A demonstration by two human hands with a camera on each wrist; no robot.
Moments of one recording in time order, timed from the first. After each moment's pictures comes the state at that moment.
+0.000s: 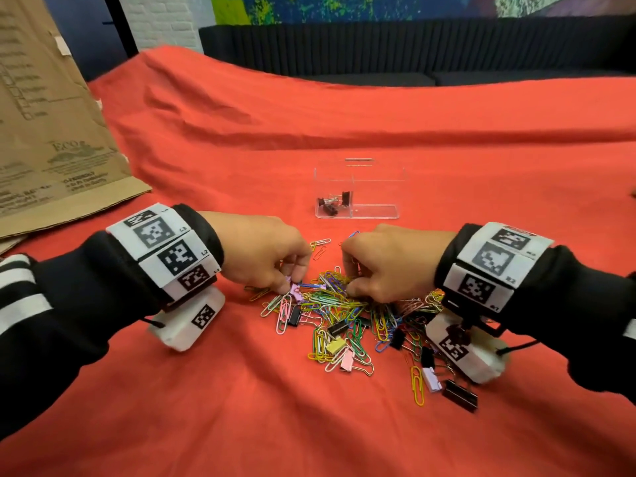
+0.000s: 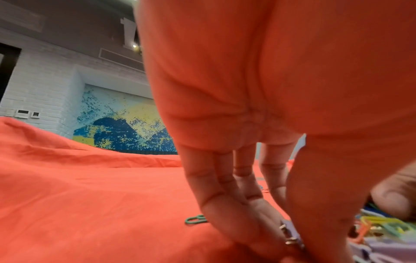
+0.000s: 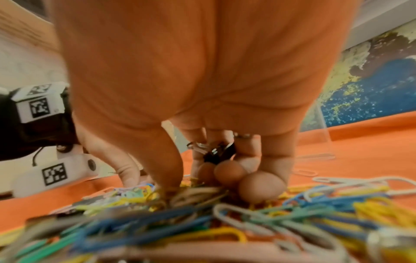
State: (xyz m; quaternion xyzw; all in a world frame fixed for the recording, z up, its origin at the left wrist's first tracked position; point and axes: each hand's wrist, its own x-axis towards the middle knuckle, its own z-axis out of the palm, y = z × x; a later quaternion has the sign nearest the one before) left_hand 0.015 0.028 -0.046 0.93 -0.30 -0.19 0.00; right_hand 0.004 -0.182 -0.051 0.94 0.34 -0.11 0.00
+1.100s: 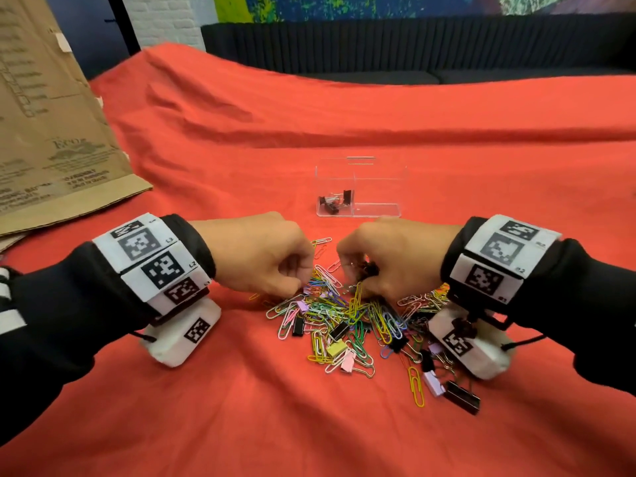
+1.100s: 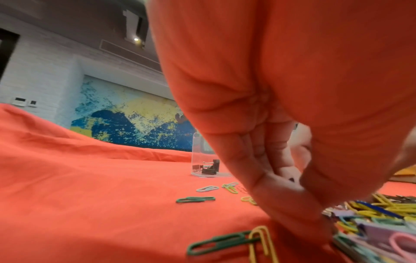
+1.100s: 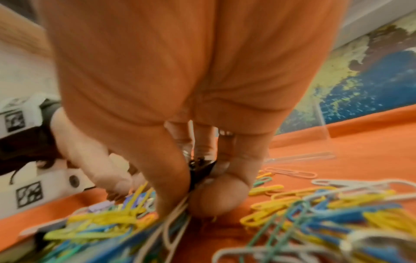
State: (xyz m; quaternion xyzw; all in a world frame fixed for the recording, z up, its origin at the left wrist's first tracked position) left_hand -0.007 0.023 -0.042 0.94 -0.31 -0.12 0.07; right_hand 0.012 -0.187 -0.048 0.91 0.39 -0.10 -0.05
